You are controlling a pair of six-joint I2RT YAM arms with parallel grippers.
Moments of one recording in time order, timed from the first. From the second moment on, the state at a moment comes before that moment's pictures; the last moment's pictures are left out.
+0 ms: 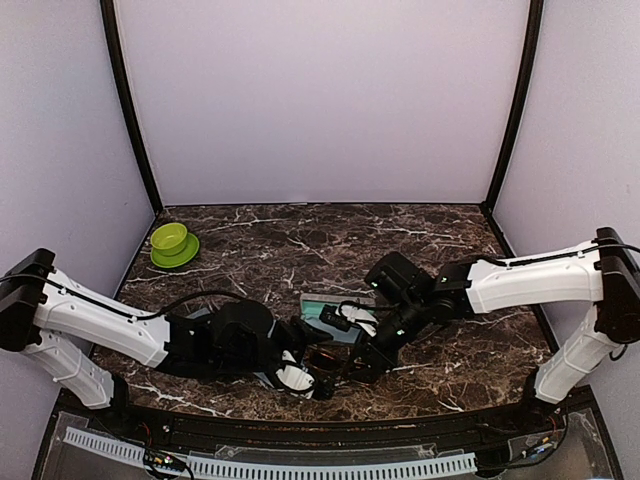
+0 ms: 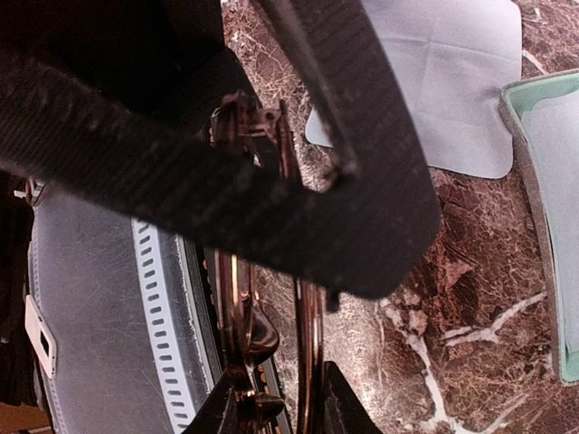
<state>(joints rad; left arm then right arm) -1.26 1.46 0.67 0.25 -0.08 1.18 1.04 1.55 0.96 -0.44 -0.58 0.03</state>
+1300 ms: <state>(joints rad) -1.29 1.47 0.67 0.27 -0.11 1.19 1.04 1.55 0.96 -0.42 -0.57 0.04</state>
